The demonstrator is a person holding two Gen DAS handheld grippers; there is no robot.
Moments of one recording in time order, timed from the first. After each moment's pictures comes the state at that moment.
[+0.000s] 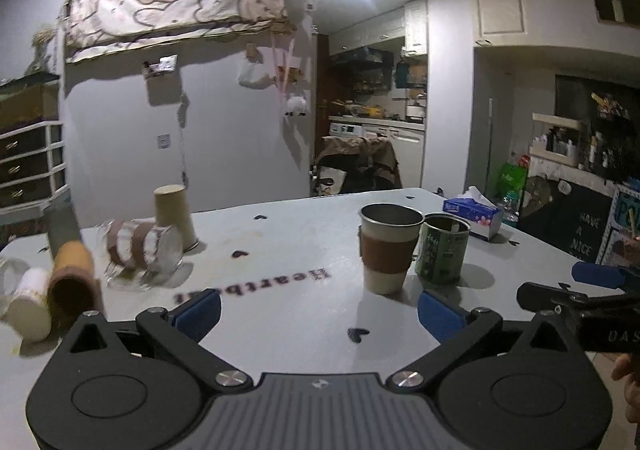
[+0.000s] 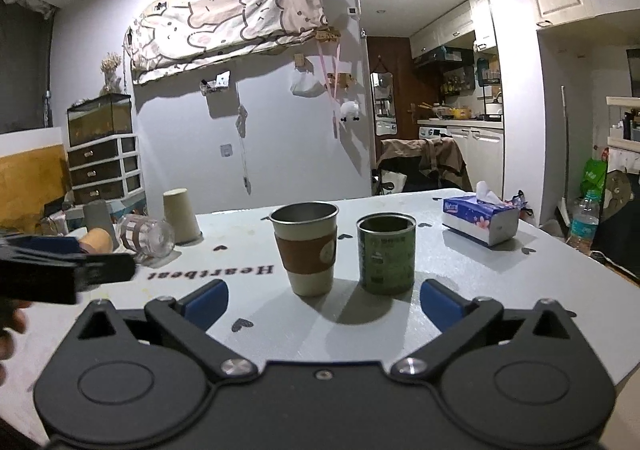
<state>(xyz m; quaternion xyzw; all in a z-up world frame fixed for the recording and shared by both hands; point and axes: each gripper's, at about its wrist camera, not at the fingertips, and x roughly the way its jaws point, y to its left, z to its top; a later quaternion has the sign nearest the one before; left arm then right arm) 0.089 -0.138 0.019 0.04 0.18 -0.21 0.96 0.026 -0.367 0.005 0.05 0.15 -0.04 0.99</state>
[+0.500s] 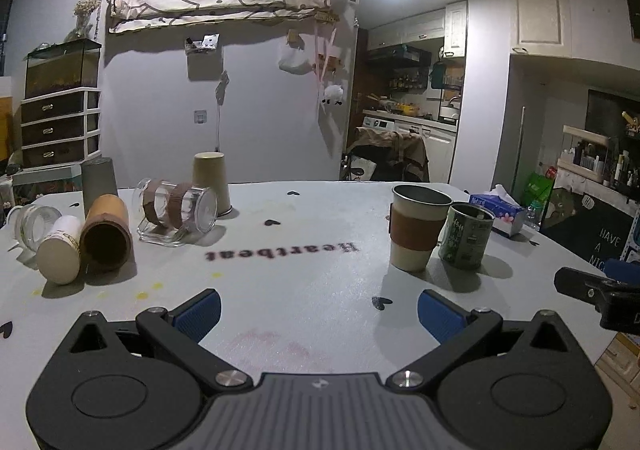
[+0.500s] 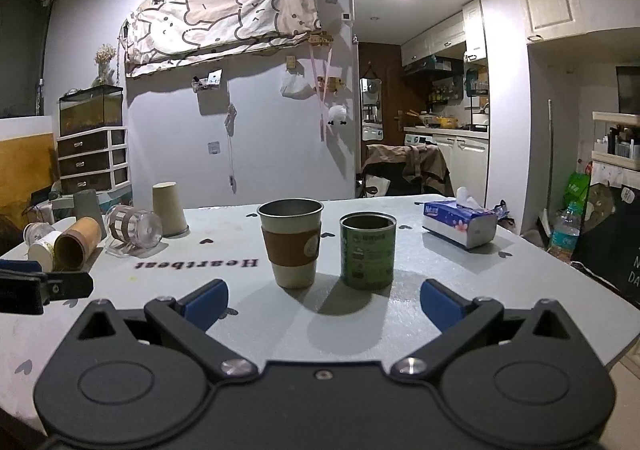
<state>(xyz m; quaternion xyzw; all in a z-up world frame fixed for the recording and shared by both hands) 0.067 -0.116 0.003 0.00 0.20 -0.16 0.97 0.004 -0.361 0.004 0.03 0.14 -0.06 0.99</state>
